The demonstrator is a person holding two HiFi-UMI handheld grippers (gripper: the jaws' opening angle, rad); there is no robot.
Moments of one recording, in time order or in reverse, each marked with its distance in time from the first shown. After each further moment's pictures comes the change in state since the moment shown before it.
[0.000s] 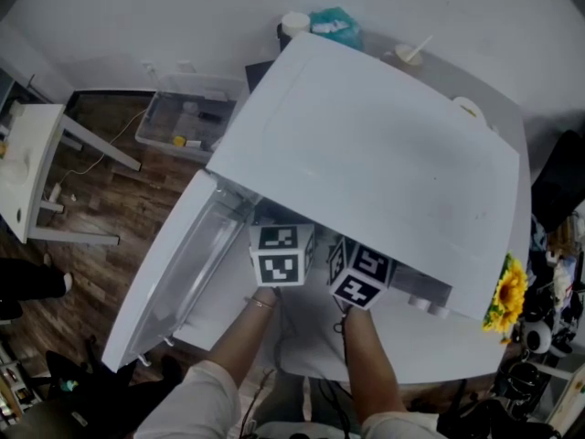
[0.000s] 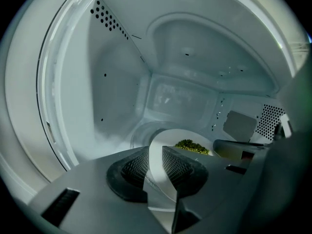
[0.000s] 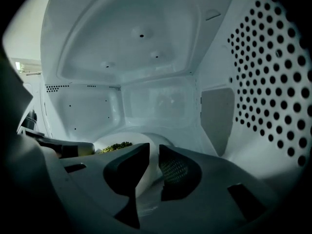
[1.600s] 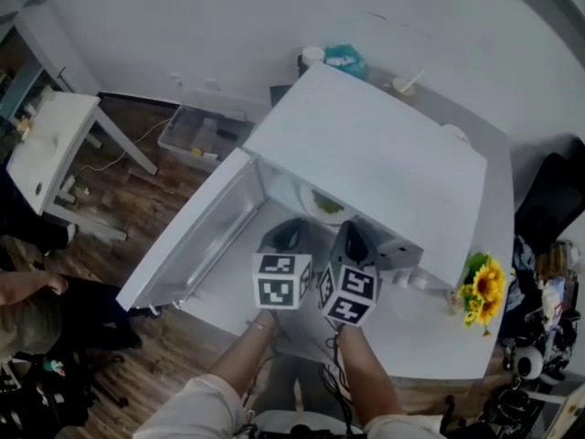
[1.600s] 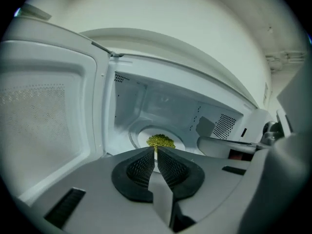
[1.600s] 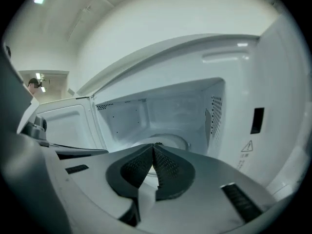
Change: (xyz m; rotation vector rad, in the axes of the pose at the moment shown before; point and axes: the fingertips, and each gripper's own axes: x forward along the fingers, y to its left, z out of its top) left arm -0.111 -0.039 -0.027 -0.056 0.018 -0.016; right arm -0.104 0.034 0.008 -0.029 -0.001 0.217
